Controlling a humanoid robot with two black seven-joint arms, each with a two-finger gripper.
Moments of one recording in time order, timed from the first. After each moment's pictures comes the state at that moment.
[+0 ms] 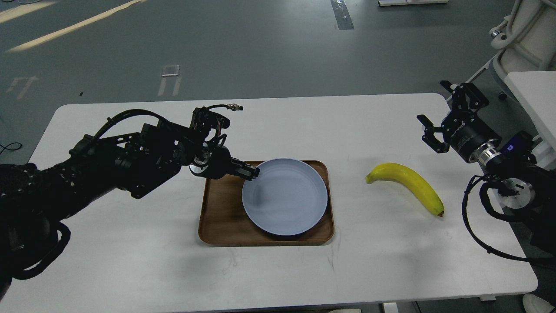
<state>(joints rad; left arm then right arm) -1.11 0.09 0.05 -0.54 1.49 -0.46 -0.49 0.72 -0.54 0.34 0.62 0.01 0.49 0.49</state>
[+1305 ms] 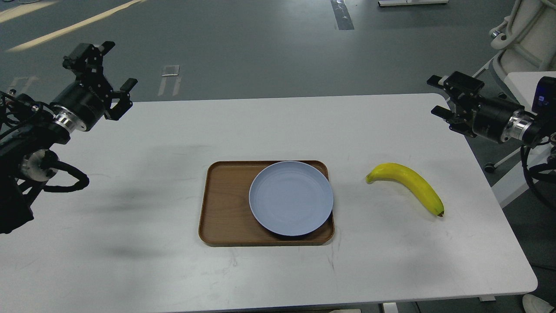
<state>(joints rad) -0.86 0.50 -0.42 -0.54 0.11 -0.49 -0.49 0.97 -0.78 0.20 0.79 -0.81 0.49 0.49</state>
